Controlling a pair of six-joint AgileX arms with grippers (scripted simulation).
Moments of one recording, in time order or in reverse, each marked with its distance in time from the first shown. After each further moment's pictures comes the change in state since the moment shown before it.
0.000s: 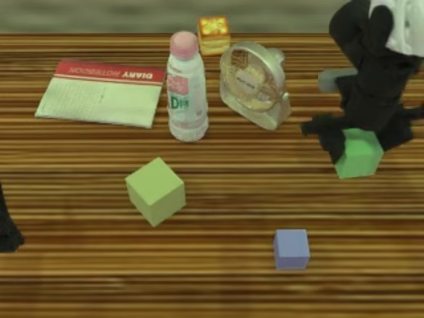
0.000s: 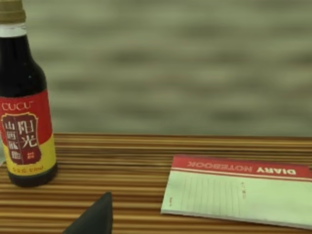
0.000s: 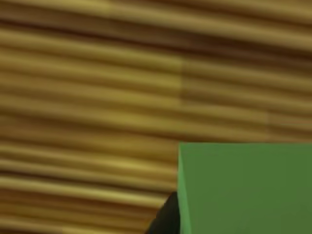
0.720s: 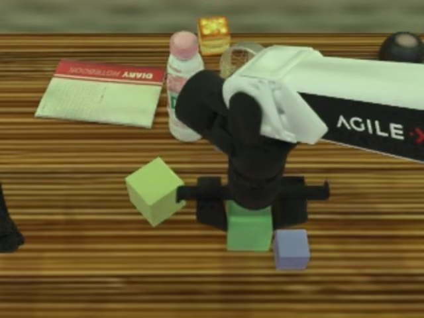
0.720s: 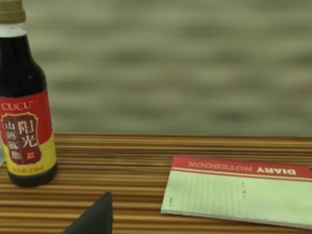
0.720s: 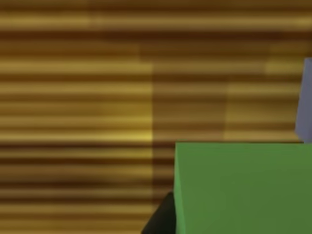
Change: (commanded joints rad) left arm 0.000 0.000 0.000 0.000 0.000 0.000; right arm 0.507 -0.096 -0.070 -0.013 0.012 0.667
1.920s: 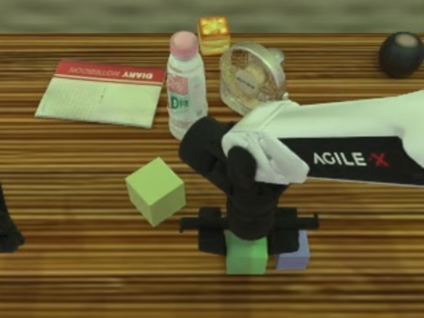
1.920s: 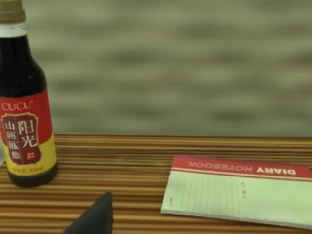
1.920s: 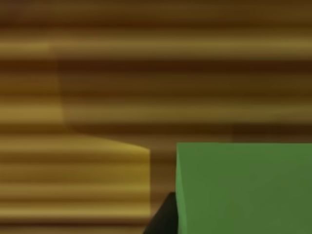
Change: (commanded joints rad) left arm 0.000 0.000 0.000 0.000 0.000 0.000; right arm 0.004 0.090 -0.157 0.247 0.001 0.005
